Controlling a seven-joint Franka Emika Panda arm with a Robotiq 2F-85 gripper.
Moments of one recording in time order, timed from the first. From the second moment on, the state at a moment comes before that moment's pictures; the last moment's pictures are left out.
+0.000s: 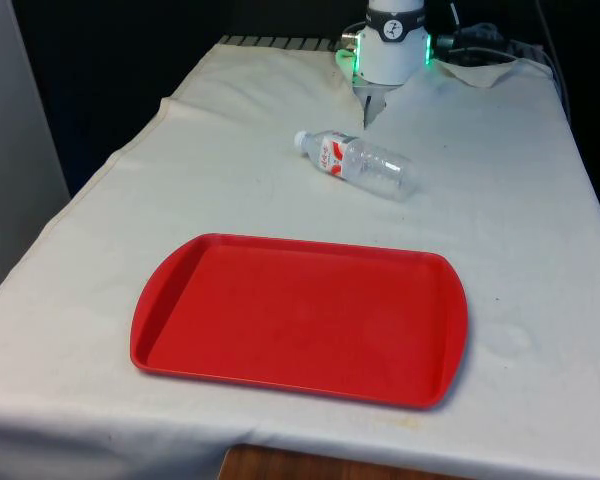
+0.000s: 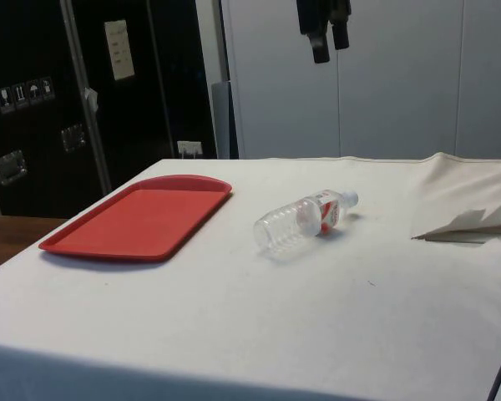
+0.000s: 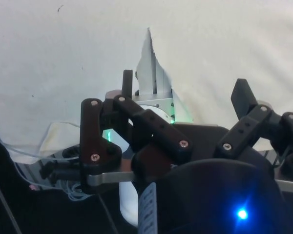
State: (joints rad) arm 0.03 -0.48 -0.09 -2.48 -0.13 1.91 0.16
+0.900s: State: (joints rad) arm 0.02 -0.45 -0.11 -2.52 -0.15 1.93 0.30
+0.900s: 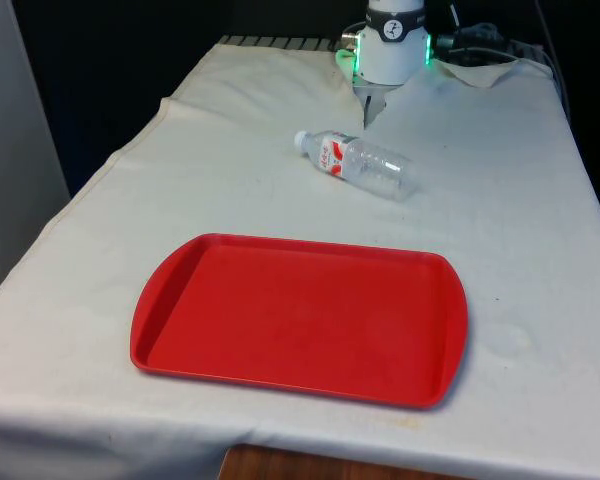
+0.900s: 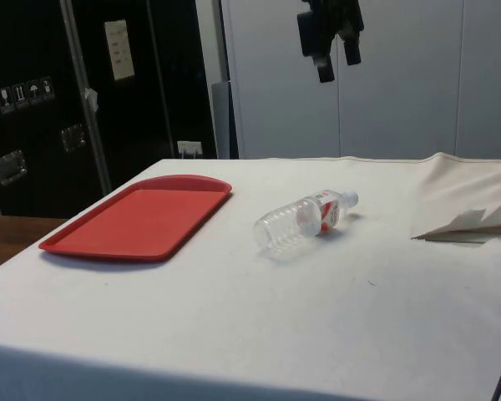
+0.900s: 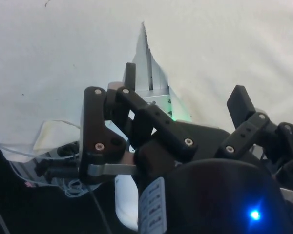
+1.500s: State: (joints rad) arm 0.02 -0.44 -0.10 -2.53 -0.17 1.93 0.34
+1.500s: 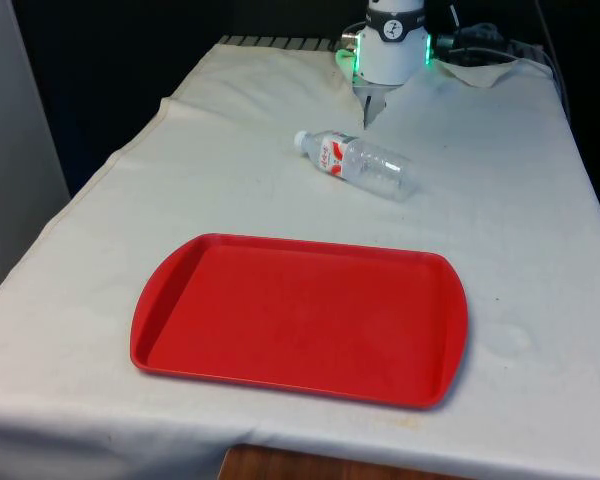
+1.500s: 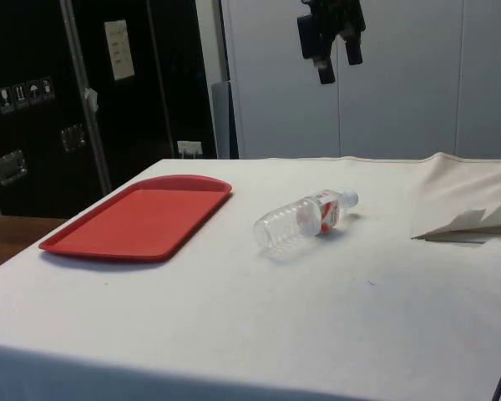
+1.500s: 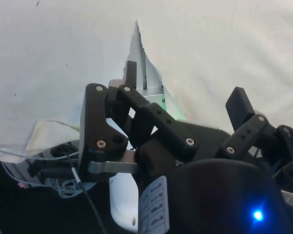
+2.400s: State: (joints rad) arm 0.02 -0.44 -0.10 -2.57 -0.18 2.03 0.37
